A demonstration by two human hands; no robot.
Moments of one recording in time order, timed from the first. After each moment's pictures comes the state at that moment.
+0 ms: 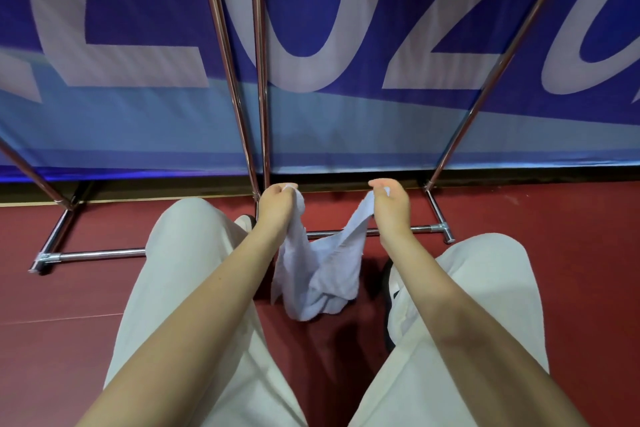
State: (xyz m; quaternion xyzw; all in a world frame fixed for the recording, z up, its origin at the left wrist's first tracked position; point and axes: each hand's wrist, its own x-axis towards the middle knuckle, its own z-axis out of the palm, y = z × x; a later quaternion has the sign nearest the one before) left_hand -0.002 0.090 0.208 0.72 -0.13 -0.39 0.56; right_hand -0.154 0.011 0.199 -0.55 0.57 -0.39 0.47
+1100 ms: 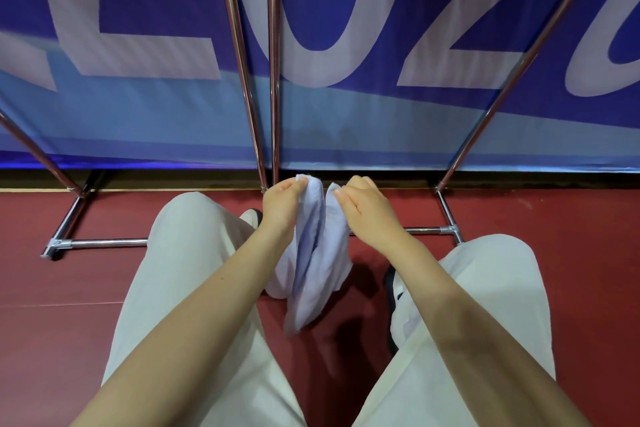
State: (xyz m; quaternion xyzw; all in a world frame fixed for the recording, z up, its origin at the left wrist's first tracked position) left_hand 0.005 0.092 0.194 0.66 -0.12 -0.41 0.62; right_hand -0.135 0.030 0.208 -0.90 0.35 -0.17 0.21
